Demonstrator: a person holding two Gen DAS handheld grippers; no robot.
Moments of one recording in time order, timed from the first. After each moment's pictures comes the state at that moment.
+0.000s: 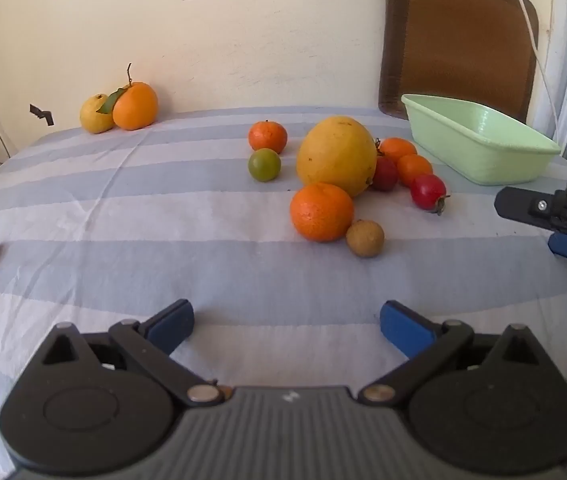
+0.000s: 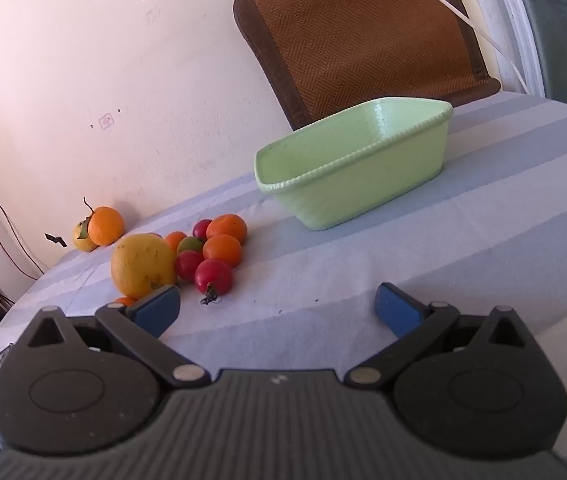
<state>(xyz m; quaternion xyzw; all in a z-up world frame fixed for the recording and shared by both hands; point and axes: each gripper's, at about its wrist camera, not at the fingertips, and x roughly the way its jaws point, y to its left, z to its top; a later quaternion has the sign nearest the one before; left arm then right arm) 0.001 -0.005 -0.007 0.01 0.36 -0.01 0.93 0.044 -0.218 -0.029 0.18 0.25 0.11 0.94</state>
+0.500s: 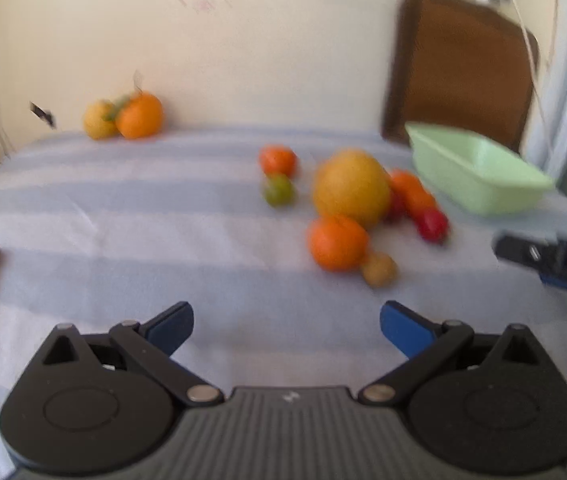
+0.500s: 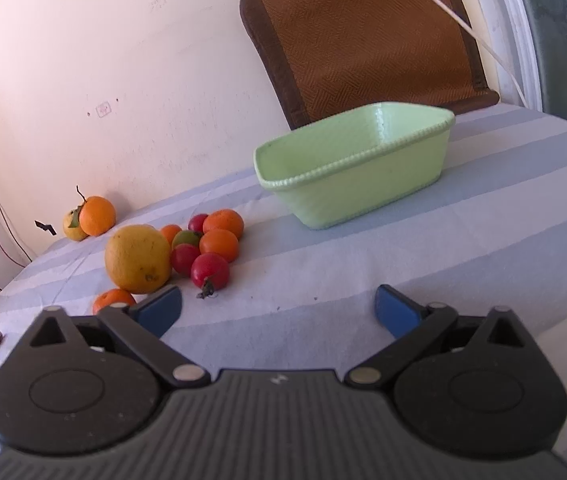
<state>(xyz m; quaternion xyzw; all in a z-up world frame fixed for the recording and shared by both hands) 0.004 0.022 0.013 -0.02 0.32 0.00 0.95 0.039 -0.207 -0.026 0.15 0.25 0.10 0.95</state>
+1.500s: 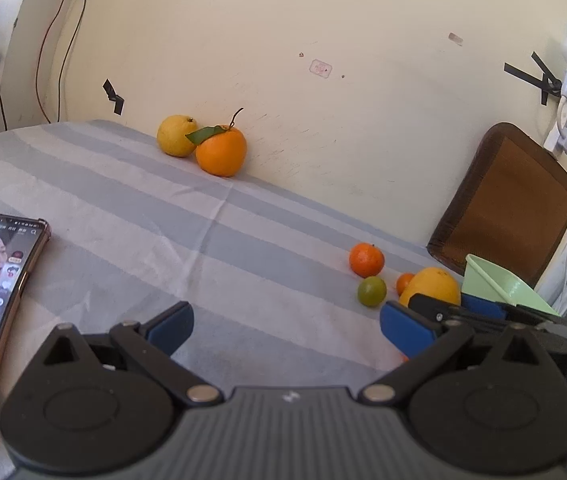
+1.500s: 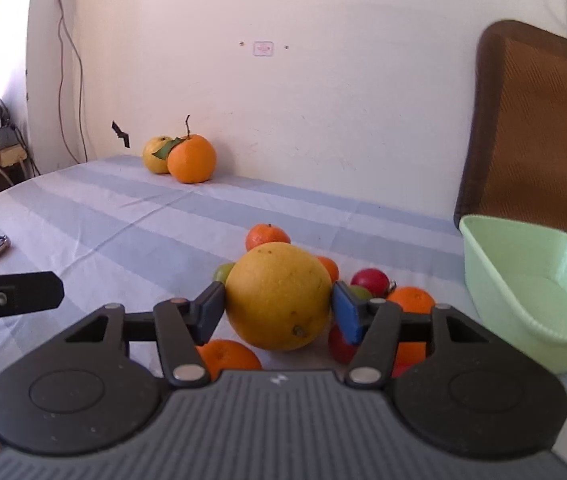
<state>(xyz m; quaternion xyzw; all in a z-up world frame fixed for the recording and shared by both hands) 0.004 0.111 0.005 -0.19 0.23 0.02 0.95 0.096 -0.072 -0.009 -0.07 0.21 0.23 0.95</state>
